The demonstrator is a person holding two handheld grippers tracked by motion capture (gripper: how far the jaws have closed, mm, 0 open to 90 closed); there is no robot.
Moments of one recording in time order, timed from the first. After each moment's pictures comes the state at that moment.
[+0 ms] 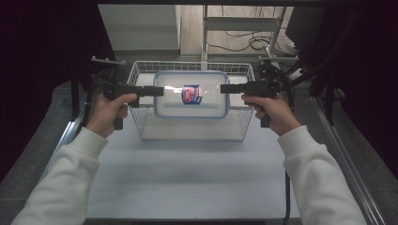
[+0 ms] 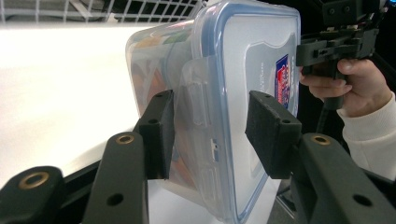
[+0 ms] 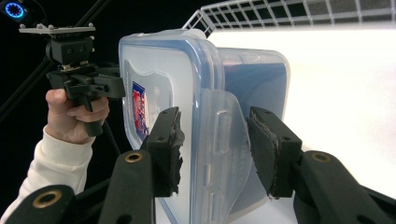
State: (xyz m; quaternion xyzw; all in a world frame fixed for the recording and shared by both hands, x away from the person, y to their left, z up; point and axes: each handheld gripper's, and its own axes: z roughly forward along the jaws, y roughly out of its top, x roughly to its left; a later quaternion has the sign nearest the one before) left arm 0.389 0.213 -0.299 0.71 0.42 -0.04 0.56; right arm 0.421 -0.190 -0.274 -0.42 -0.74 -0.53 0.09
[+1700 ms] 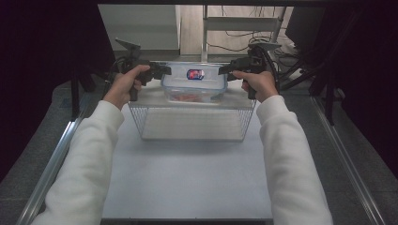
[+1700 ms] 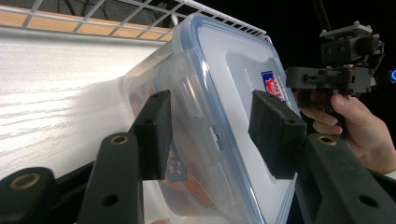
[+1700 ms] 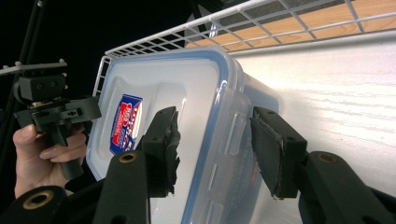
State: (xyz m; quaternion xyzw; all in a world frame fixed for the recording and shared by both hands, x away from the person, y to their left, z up) left arm 0.506 0.216 -0.329 0.64 0.53 -0.18 0.52; right arm 0.528 -0.177 -0.293 -0.59 -0.67 -0.43 0.15
